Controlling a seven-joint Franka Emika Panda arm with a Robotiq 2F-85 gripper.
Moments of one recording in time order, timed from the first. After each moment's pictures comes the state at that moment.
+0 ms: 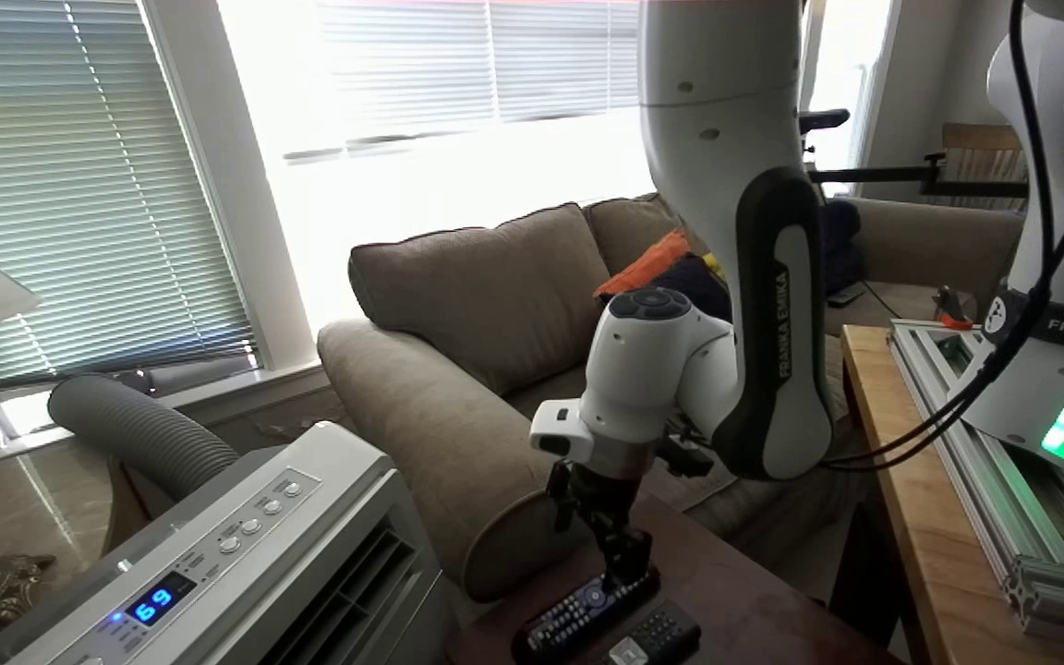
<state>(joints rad) 0.58 0.88 -0.15 -2.36 -0.18 3.46 -0.33</state>
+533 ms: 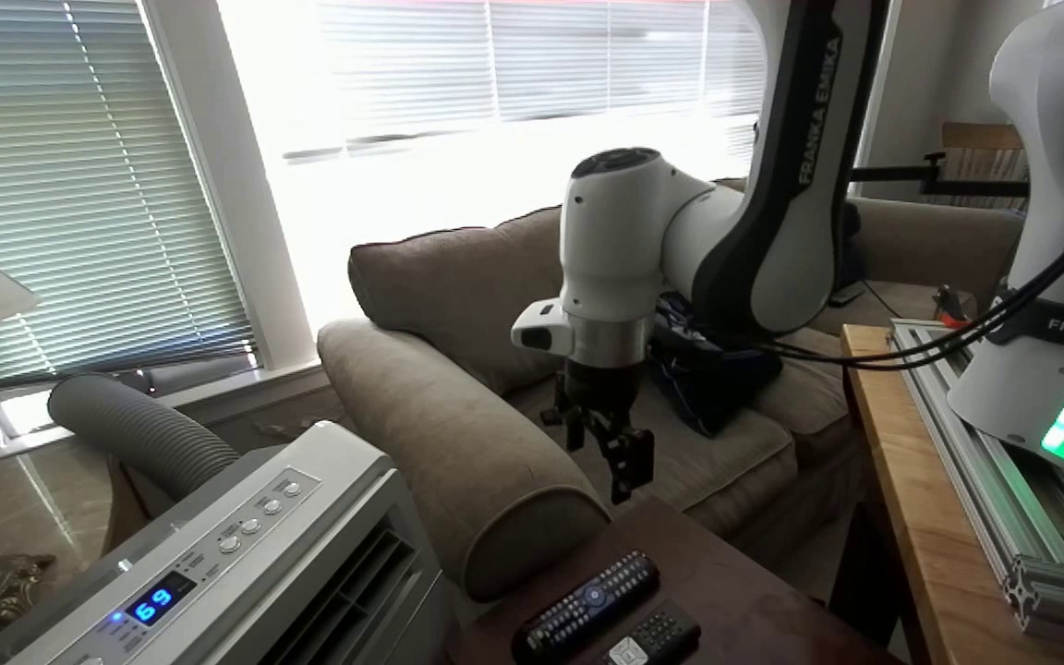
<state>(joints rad) 0.53 0.44 -0.14 -2.53 -0.18 3.03 -0.29</state>
